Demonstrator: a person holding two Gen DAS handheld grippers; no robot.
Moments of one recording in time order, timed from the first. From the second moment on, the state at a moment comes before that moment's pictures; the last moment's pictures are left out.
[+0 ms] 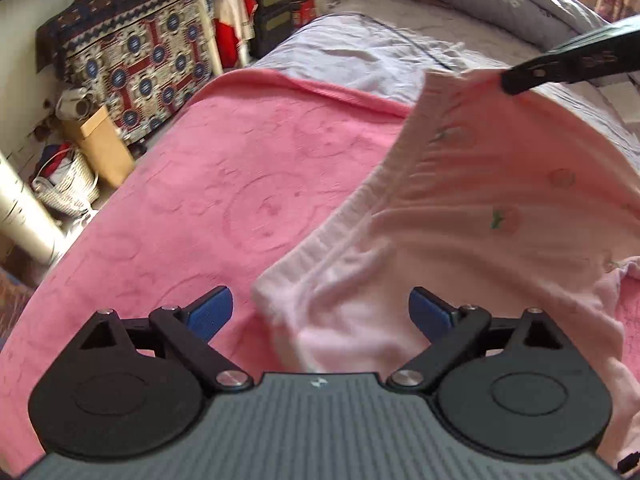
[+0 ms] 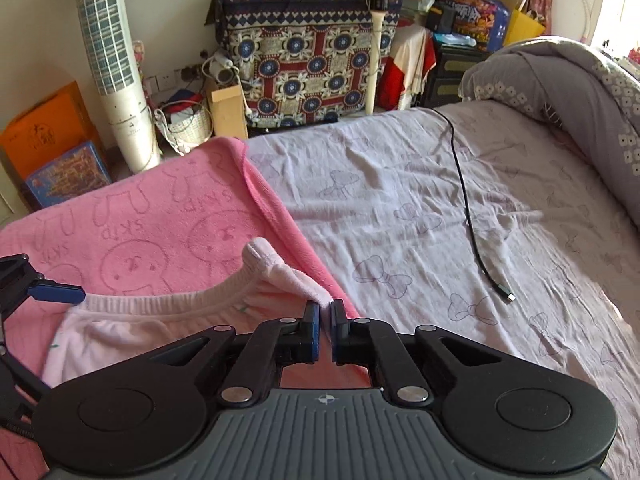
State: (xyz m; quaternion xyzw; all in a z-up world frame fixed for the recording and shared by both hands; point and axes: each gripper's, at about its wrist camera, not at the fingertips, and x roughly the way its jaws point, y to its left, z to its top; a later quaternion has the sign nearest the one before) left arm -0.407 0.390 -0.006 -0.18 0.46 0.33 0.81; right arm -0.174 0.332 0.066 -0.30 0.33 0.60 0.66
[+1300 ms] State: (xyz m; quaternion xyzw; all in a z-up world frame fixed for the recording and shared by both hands) left arm -0.552 0.417 0.008 -0.35 0.37 0.46 0.73; right arm -0.357 0.347 -0.001 -0.31 0.40 0.61 0.61
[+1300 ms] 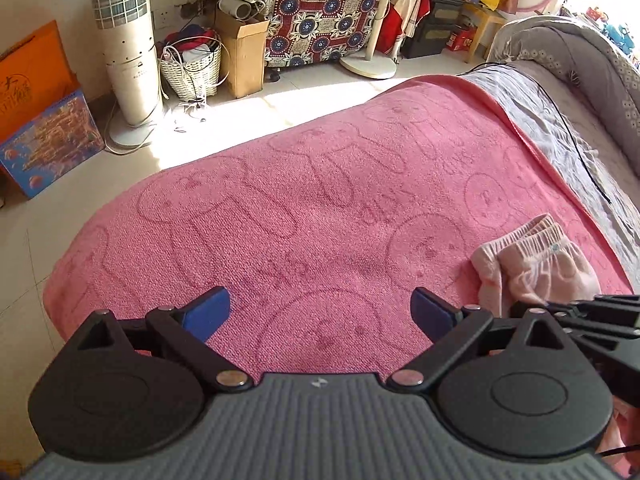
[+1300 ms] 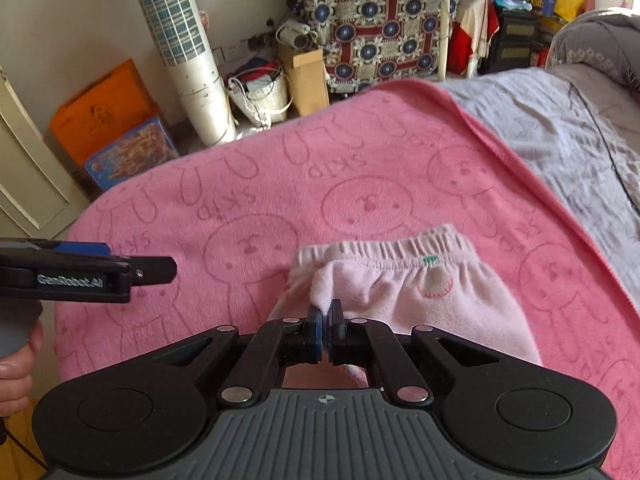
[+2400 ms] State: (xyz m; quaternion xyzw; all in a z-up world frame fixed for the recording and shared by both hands) left arm -0.391 0.390 -0.026 -0.27 0.49 0.36 0.75; right arm 0.072 -0.103 0.014 0.15 0.63 -0.08 0.76
